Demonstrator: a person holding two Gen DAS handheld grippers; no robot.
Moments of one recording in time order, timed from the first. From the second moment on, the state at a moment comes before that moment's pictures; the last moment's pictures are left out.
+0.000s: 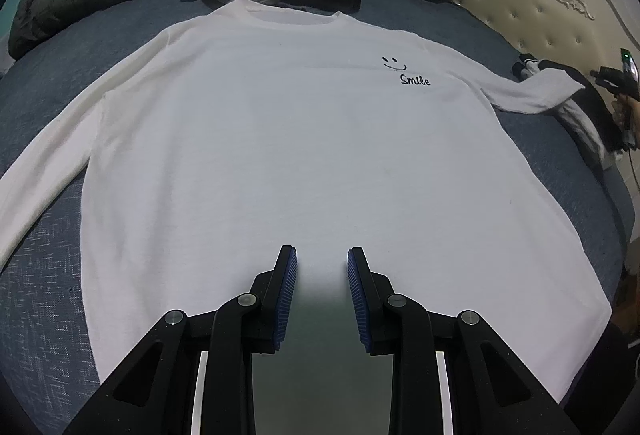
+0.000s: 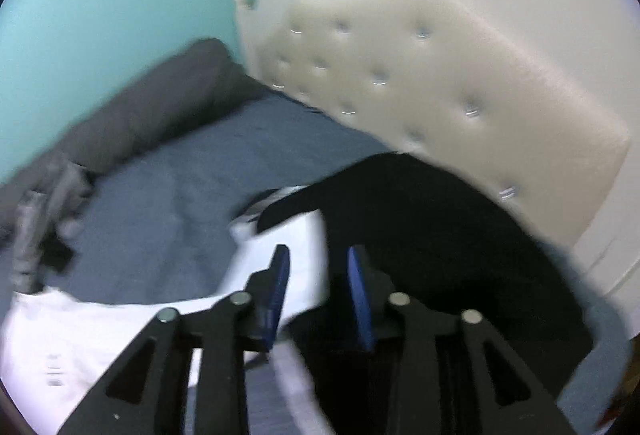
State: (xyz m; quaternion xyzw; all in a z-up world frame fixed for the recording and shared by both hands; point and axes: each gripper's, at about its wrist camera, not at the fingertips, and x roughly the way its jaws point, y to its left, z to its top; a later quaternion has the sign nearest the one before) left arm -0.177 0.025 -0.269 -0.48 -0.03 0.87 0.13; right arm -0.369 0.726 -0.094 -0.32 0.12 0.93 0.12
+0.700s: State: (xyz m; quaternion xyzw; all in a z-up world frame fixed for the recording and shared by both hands) left arm -0.182 -0.010 -0.277 -0.48 -0.05 0.87 0.10; right arm -0.400 0.485 -0.288 -0.48 0.33 0.80 -0.16
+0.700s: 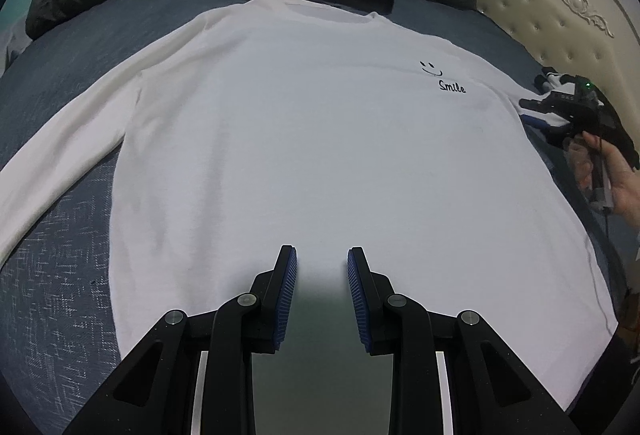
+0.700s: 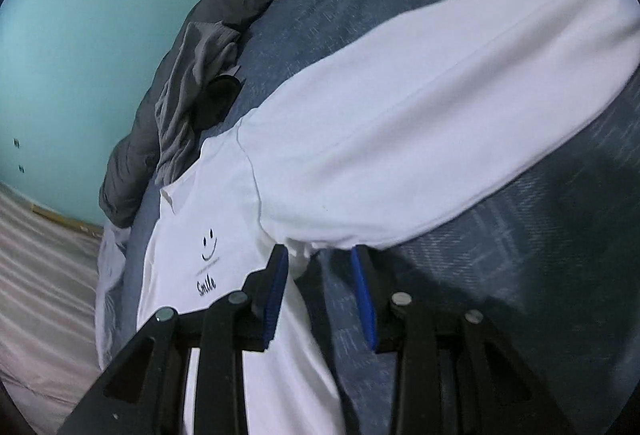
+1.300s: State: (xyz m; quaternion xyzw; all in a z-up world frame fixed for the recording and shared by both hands) left arm -0.180 -0.013 -0.276 -0.48 -0.05 0.87 0.10; right arm -0.429 0.483 -0.284 -0.44 0.35 0.82 -0.12
